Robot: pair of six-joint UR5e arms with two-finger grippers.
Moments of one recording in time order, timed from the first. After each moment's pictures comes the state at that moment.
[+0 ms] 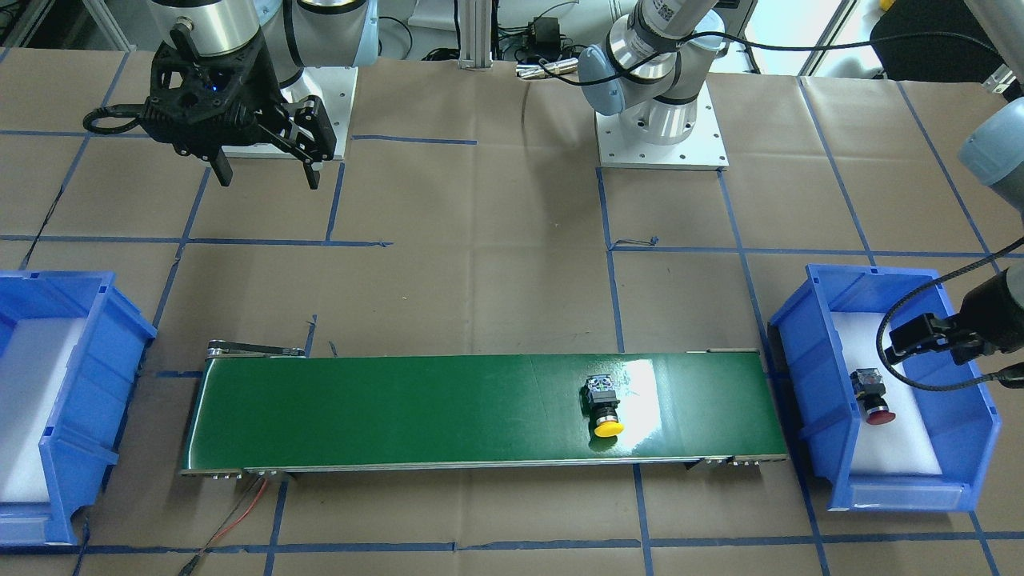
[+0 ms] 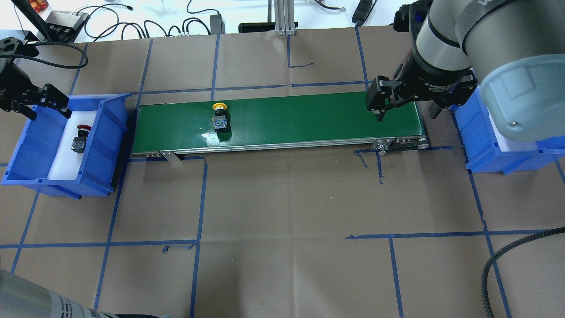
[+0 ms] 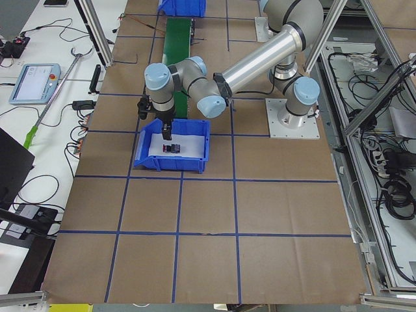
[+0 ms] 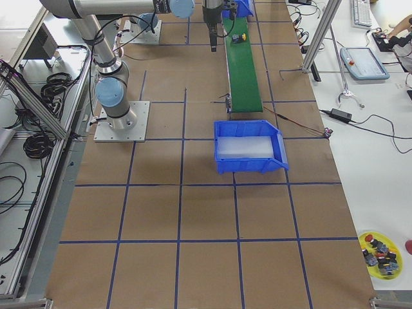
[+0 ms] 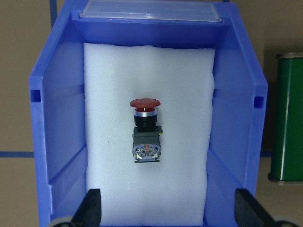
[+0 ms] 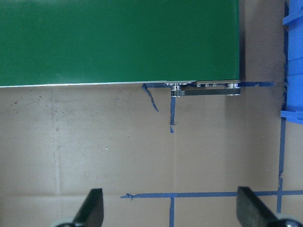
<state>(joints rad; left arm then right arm) -1.03 -1.94 -1.54 -1.23 1.57 0.54 1.65 -1.66 1.68 -1.66 -1.59 0.08</state>
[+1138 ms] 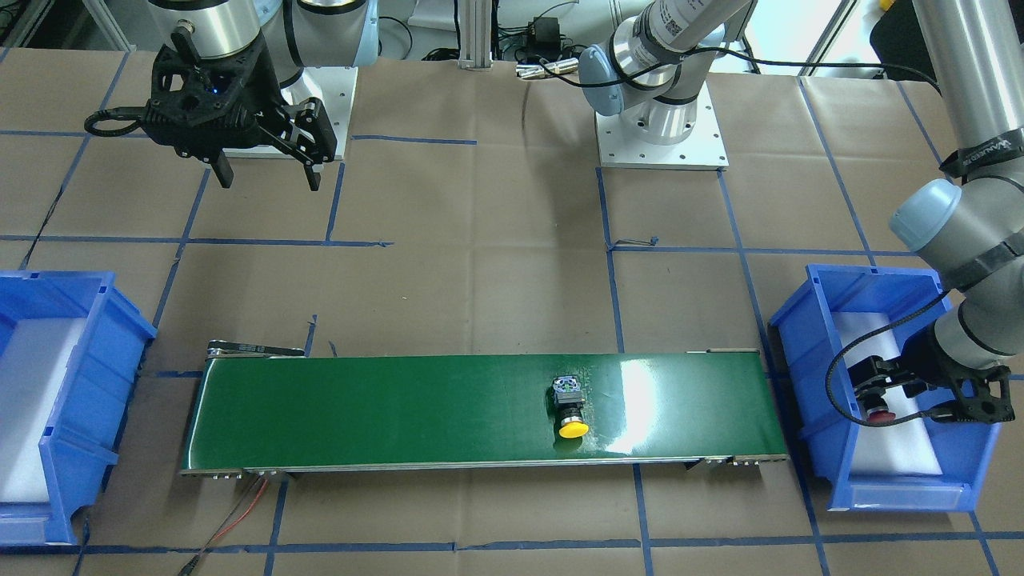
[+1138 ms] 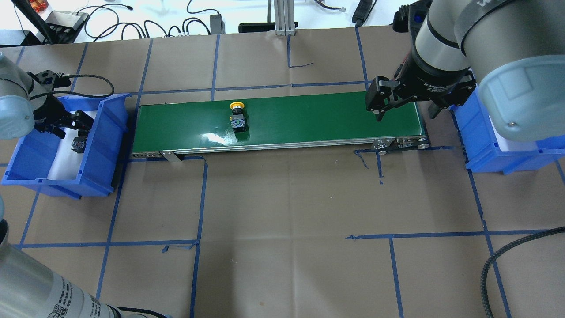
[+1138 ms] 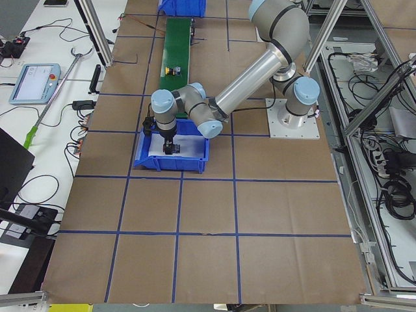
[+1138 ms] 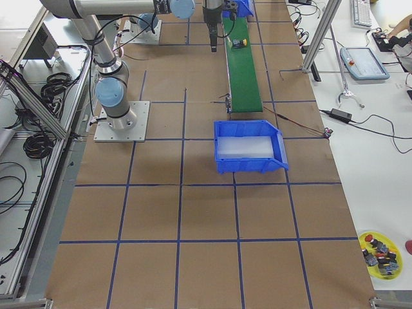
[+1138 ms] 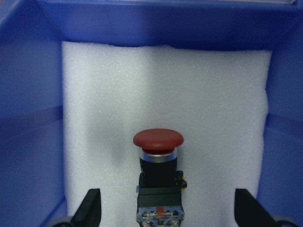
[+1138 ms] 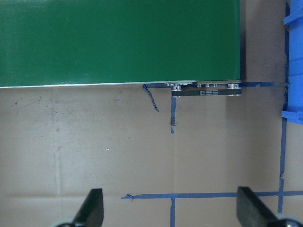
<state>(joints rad) -1.02 -2.06 -1.68 -0.96 1.57 0.54 1.65 -1.66 1.68 -1.67 -1.59 0.08</state>
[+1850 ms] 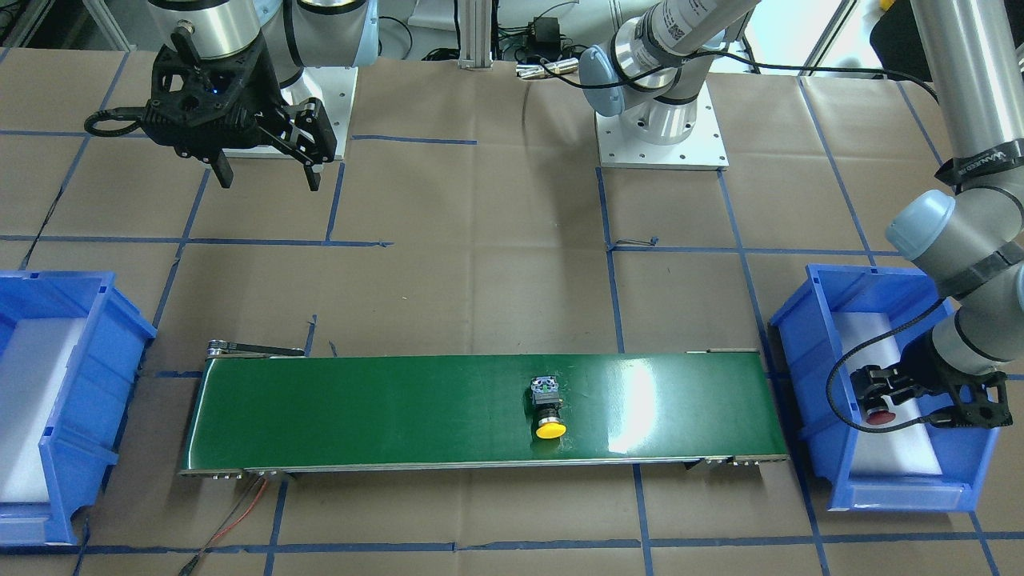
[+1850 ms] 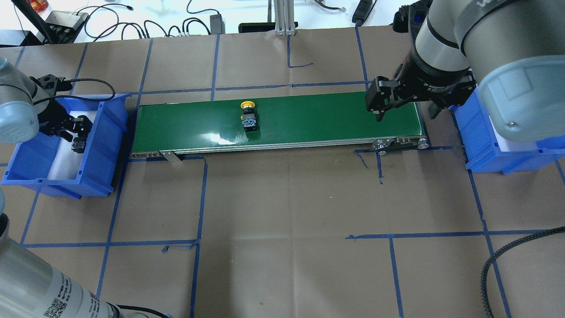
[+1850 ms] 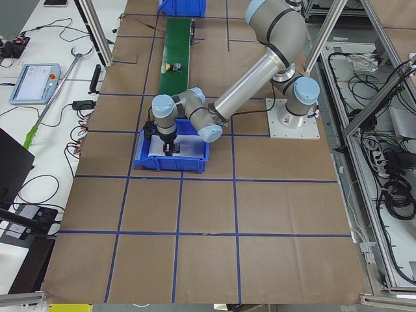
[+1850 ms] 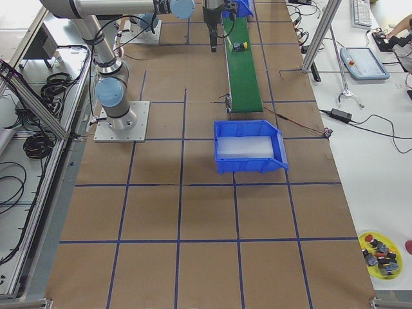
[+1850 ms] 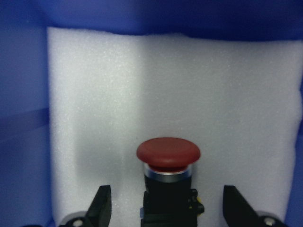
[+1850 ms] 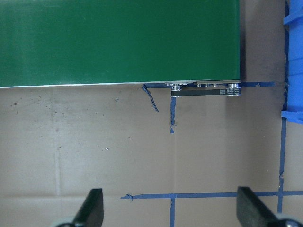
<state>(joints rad) -1.01 -2.08 -1.67 -0.93 1.57 0.54 1.65 -1.66 1.68 -1.67 -1.59 0.08</state>
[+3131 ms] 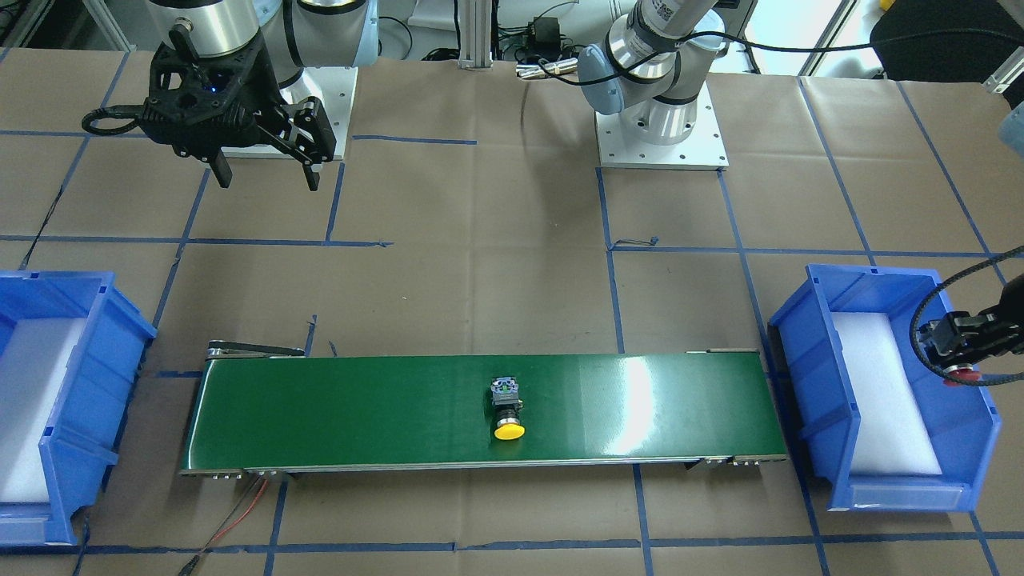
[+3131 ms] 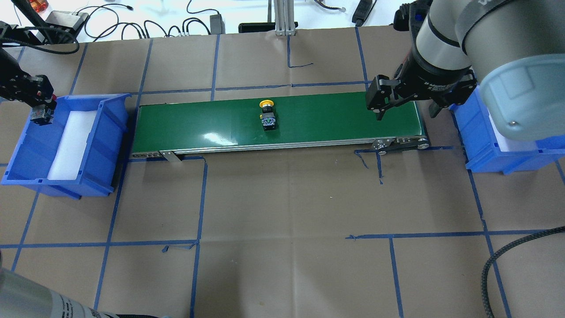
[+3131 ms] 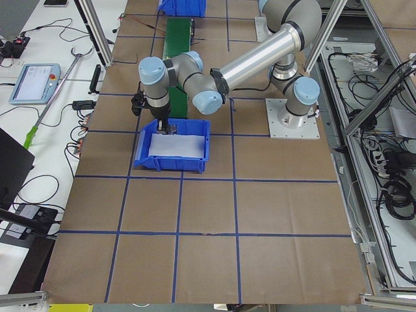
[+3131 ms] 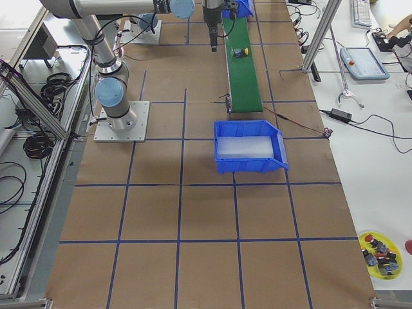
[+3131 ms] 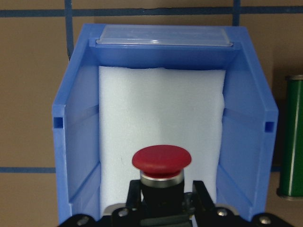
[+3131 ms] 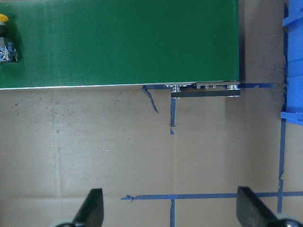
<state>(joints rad) -1.05 -1.93 -1.40 -1.39 1.57 0.55 1.65 -1.66 1.68 -1.67 -1.59 0.08</state>
